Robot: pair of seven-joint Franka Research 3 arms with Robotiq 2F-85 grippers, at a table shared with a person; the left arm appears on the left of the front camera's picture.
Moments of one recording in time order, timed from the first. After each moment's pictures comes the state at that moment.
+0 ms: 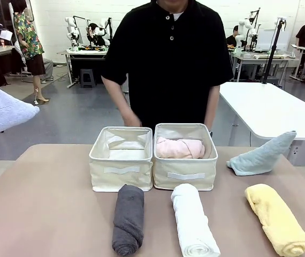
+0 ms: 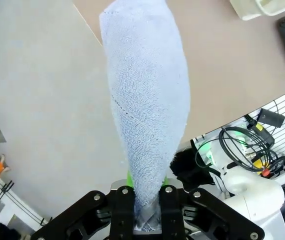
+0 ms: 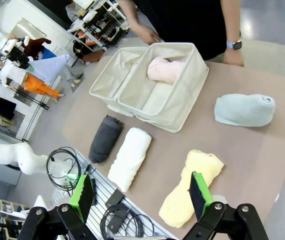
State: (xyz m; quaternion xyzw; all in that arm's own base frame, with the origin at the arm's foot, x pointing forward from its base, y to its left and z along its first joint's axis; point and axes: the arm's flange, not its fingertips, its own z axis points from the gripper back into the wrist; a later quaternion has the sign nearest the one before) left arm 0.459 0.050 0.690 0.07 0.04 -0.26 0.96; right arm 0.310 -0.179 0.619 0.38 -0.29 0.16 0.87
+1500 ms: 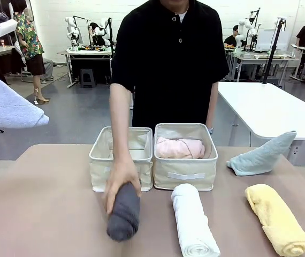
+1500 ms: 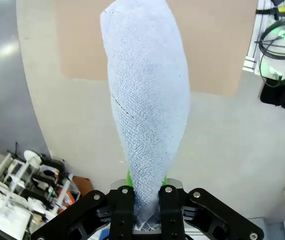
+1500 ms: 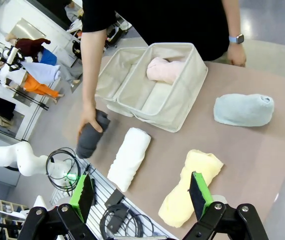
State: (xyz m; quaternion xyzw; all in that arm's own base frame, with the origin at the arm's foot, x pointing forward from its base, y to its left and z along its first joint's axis) left arm 0.431 0.014 0.720 0.13 0.04 -0.68 0.72; right arm 0.309 -0.179 0.619 0.38 -0.29 0.15 0.87
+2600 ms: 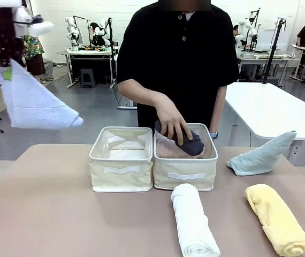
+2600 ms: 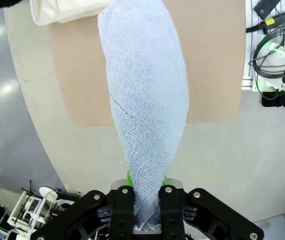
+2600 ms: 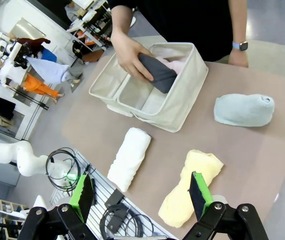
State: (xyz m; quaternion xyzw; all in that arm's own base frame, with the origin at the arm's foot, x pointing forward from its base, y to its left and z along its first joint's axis) left arm 0.465 -0.075 0.712 0.09 0.03 -0.73 0.67; right arm 0.310 -0.179 0.619 0.38 -0.29 0.16 0.87
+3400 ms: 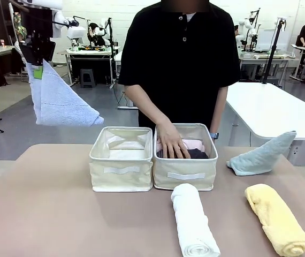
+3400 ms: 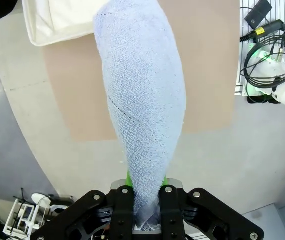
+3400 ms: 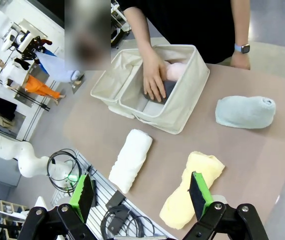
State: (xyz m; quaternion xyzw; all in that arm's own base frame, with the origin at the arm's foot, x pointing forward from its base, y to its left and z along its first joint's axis) left arm 0.513 -0.127 0.707 0.06 0.07 -0.73 0.67; right arm 0.310 -0.178 0.620 0.38 -0.29 0.16 0.86
